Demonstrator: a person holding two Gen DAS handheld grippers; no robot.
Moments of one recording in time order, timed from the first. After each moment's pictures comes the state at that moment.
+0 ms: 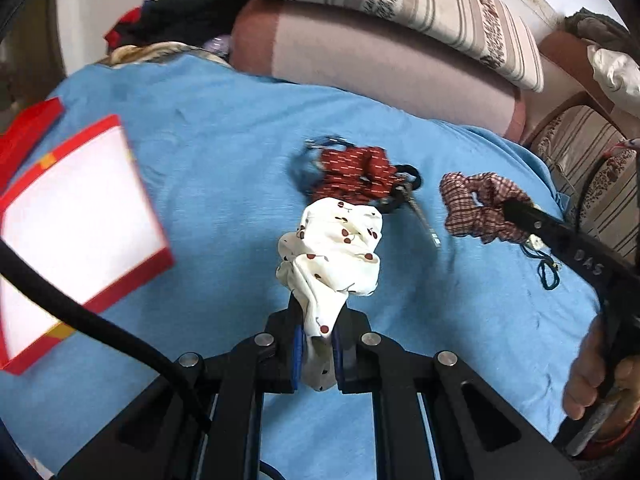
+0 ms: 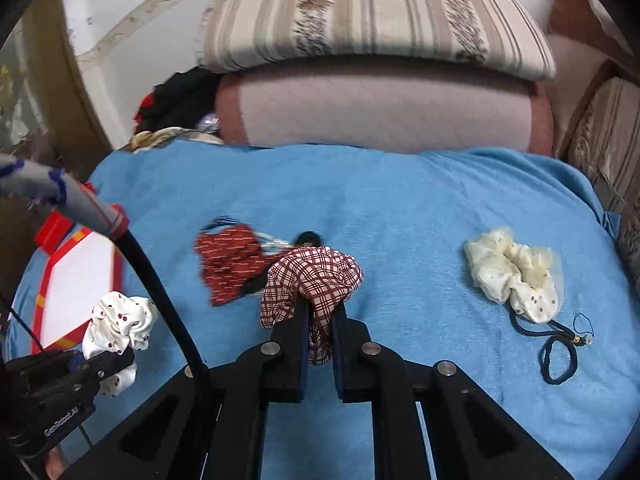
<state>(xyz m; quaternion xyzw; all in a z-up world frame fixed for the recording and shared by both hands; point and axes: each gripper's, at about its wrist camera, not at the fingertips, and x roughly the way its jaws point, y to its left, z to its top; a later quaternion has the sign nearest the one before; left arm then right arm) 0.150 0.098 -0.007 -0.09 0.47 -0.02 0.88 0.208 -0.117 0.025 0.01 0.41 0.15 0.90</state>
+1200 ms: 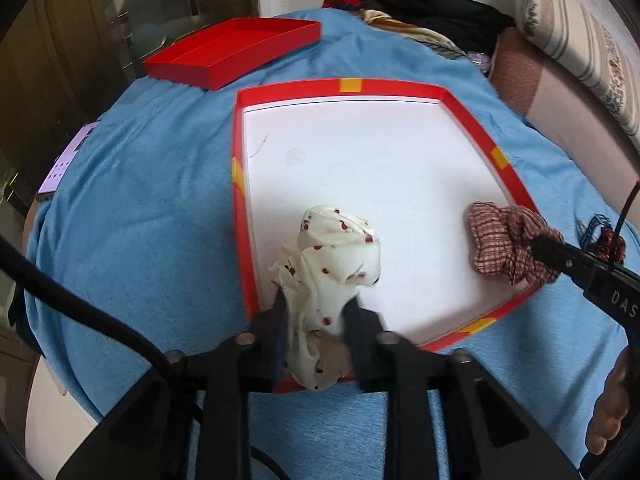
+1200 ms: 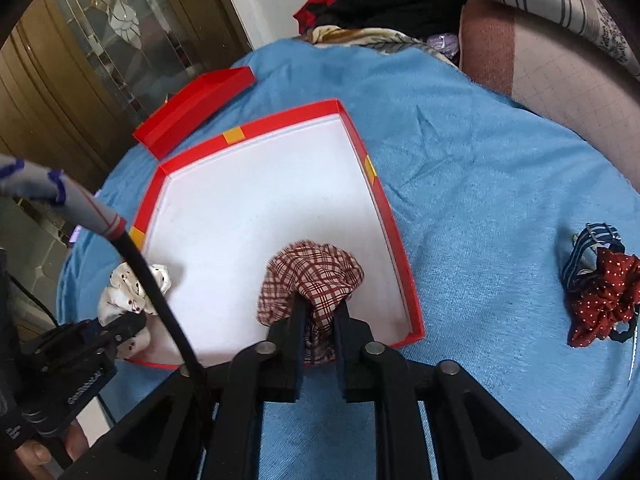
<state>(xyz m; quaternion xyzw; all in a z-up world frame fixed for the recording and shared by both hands) 0.071 0.363 -0.044 -0.16 0.48 0.23 0.83 0.204 0.178 -0.038 -0.05 0.50 0.34 0.79</state>
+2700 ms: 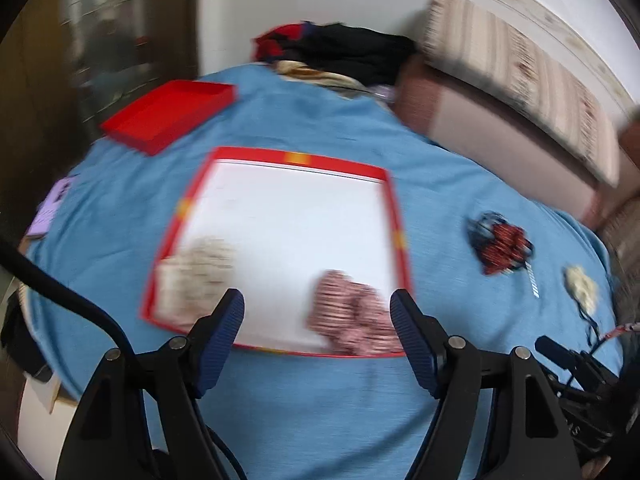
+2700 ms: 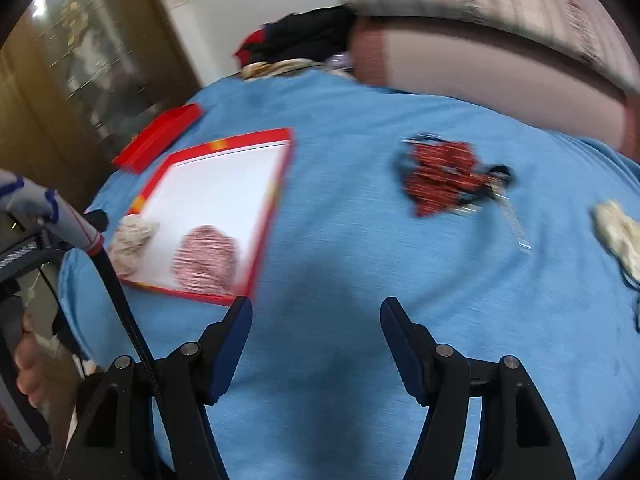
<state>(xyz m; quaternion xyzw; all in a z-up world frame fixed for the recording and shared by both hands) 0.063 0.251 0.040 -0.13 0.42 0.13 0.89 0.125 -0.014 0.000 0.00 0.47 0.24 0.85</state>
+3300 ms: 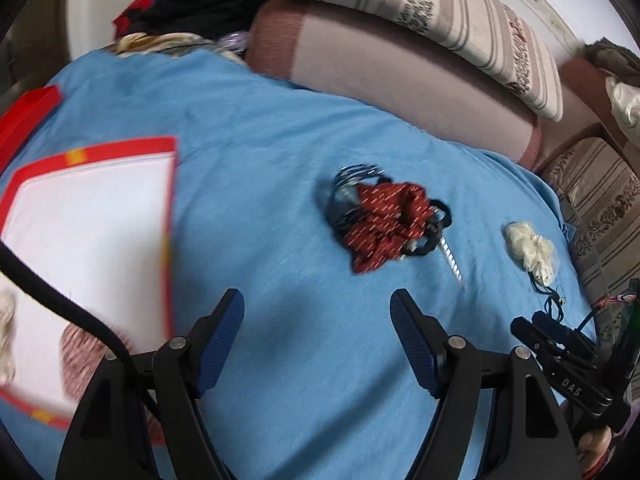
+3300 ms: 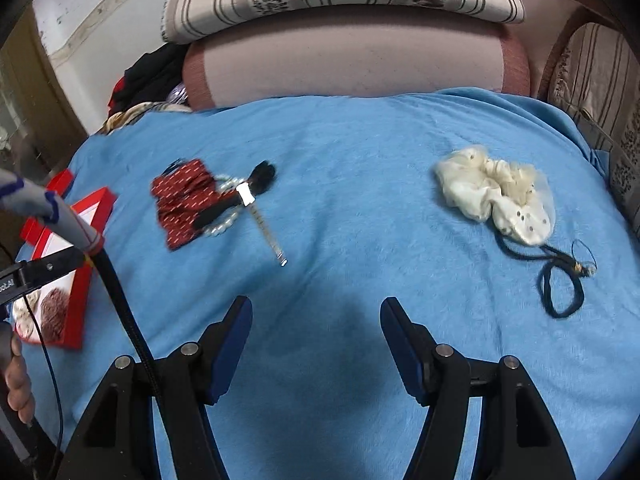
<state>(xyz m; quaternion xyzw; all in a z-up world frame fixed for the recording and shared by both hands) 0.200 0.121 -0.023 -0.12 0.46 -0.03 0.88 0.195 -0.156 -0.032 0.03 0.47 0.10 0.88</state>
